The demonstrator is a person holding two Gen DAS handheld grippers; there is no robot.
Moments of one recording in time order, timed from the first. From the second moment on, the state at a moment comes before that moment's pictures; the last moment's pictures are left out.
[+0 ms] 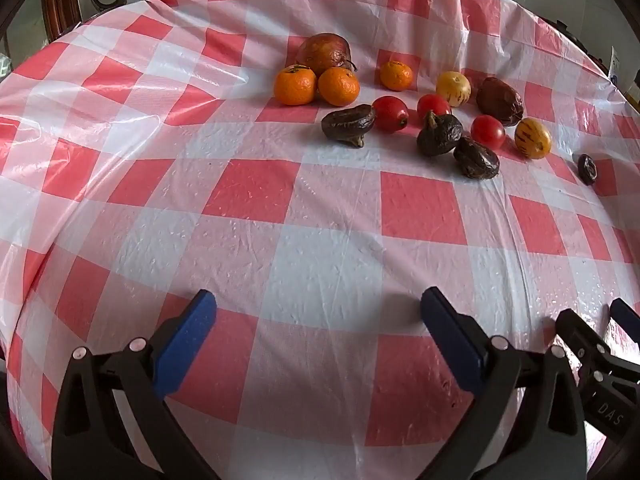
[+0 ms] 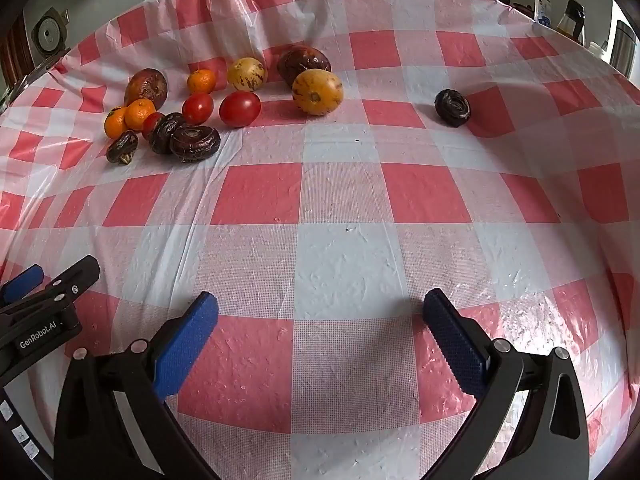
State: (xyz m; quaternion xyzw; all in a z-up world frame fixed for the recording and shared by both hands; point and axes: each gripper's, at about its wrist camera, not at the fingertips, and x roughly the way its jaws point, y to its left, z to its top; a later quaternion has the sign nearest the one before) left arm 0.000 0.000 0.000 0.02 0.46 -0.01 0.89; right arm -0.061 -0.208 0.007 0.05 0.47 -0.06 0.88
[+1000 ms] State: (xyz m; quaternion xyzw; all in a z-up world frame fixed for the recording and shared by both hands) left arm 0.000 0.000 0.000 0.02 0.46 -0.01 0.89; right arm -0.062 -0.205 0.004 0.05 0.47 -0.06 0.88
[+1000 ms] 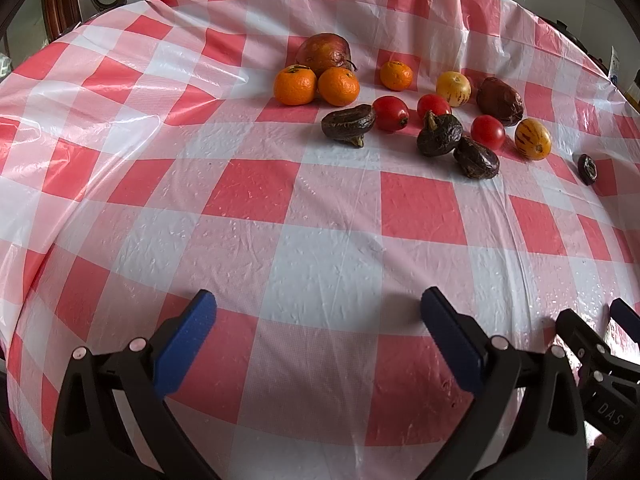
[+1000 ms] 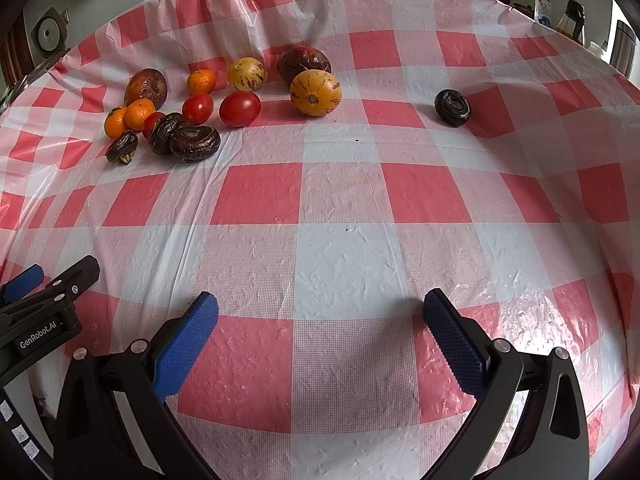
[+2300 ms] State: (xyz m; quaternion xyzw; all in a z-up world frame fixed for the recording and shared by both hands) left arm -0.003 0.009 0.001 0.04 0.47 -0.06 0.88; right arm -0.030 -0.186 0.002 0.03 0.48 0.00 0.88
